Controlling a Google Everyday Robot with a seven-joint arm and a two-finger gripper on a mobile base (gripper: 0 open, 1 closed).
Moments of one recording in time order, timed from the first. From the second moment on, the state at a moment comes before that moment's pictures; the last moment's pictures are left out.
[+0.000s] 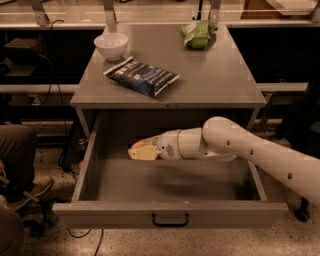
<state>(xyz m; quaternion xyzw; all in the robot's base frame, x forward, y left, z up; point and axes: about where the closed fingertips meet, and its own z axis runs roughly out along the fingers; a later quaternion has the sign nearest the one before) 0.560 0.061 0.703 -0.36 0.75 0.42 0.35</state>
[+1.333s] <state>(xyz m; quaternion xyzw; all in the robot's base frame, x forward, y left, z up) 0.581 0.051 0.673 -0.35 0.77 0.39 0.36</state>
